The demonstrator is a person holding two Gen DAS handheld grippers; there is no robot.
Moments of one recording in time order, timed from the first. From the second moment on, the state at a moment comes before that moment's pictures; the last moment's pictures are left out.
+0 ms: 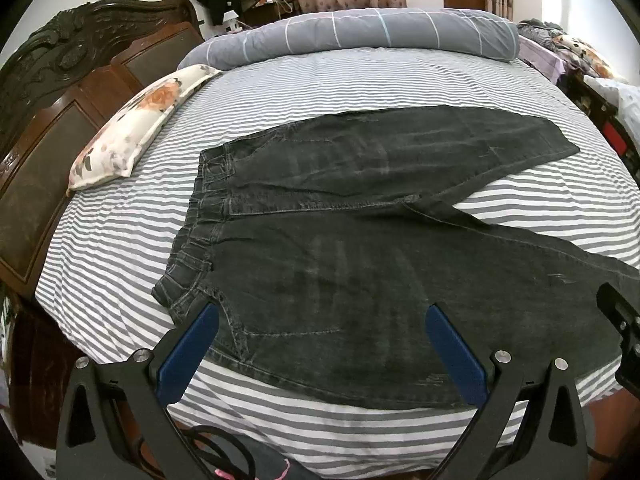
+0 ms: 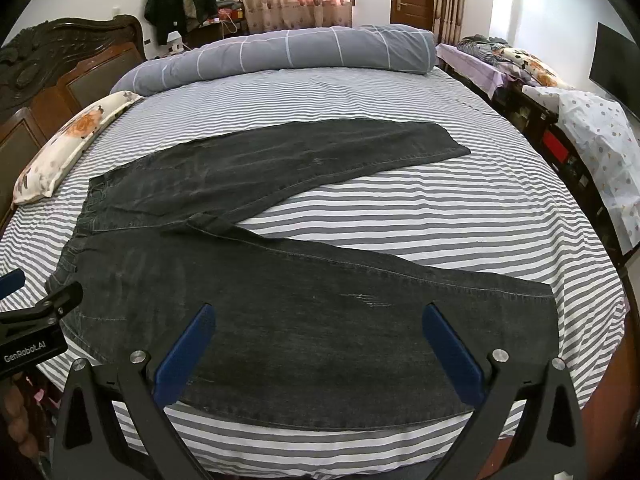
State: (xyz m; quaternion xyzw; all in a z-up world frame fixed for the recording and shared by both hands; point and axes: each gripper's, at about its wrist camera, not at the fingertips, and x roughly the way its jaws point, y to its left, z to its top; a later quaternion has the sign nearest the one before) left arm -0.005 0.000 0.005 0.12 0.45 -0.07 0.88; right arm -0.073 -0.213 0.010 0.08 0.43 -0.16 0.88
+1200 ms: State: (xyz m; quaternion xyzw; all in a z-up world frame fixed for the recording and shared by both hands) left arm -0.004 -0.002 0.004 0.12 0.46 -0.08 0.88; right arm -0.074 -0.212 0.009 0.07 0.43 -0.15 0.88
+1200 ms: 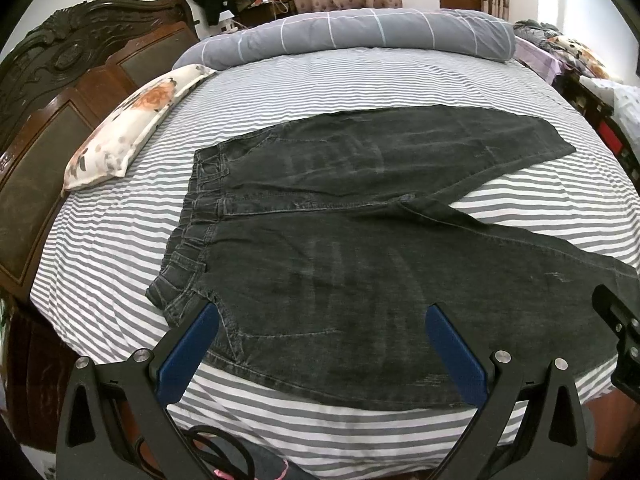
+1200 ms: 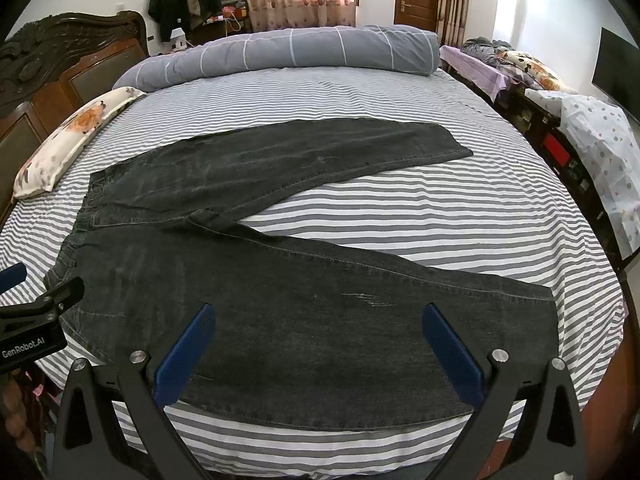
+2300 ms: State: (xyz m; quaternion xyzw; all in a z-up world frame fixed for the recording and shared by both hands) left arm 0.013 0.002 -0.011 0.11 0.46 -0.10 0.88; right arm -0.068 -0.212 -0.001 0.09 0.43 -0.14 0.89
